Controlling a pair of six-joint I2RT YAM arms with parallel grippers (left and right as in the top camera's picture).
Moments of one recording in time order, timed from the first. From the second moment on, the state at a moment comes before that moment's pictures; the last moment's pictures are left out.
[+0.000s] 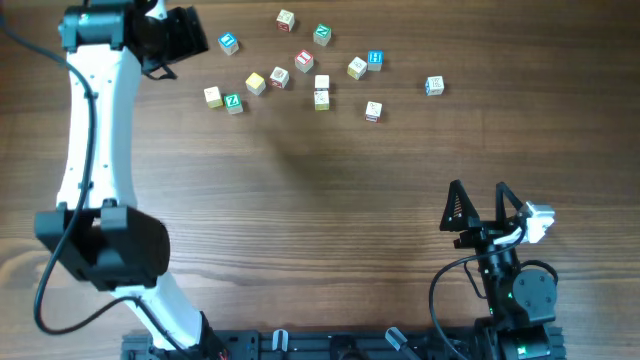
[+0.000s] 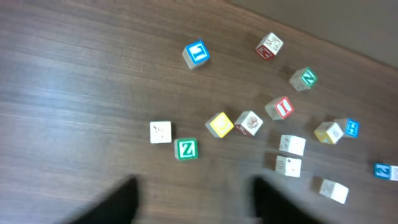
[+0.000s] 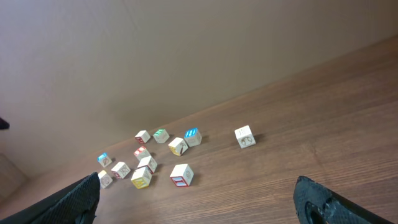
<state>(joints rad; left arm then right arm) 0.04 1.95 2.02 -1.07 0.13 -0.27 0.14 0.01 0.01 0.00 0.03 0.45</state>
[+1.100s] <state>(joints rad) 0.04 2.04 2.02 -1.01 0.05 -0.36 0.14 0.01 0.01 0.00 0.03 0.45</state>
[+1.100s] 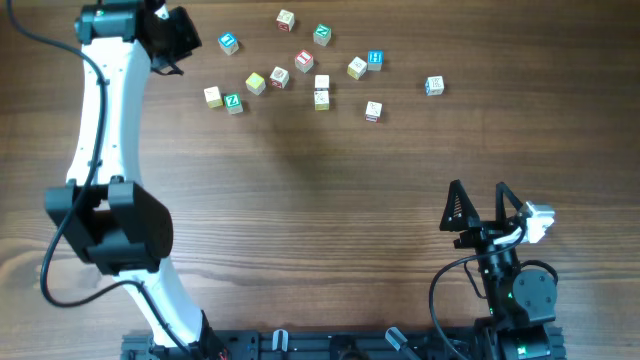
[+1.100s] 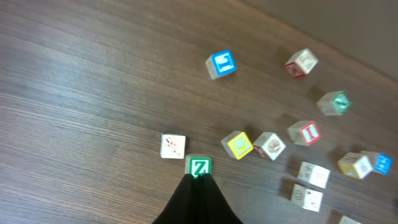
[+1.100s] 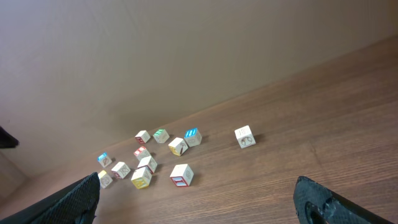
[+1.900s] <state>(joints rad) 0.04 2.12 2.02 -0.95 0.04 -0.37 0.14 0.01 0.01 0.00 0.03 0.45</state>
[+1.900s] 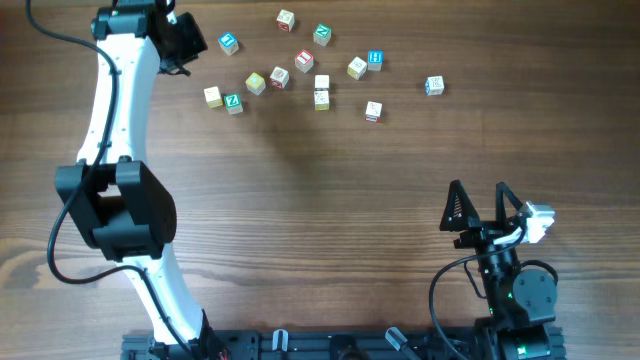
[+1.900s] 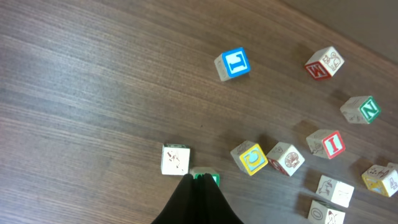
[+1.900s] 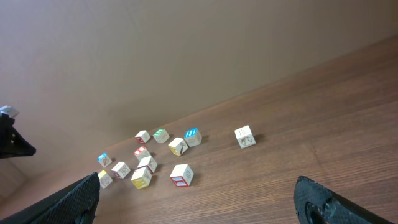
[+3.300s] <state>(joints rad) 0.01 2.27 2.02 -0.96 0.03 -0.38 0.14 0.01 0.01 0.00 0.03 0.45</state>
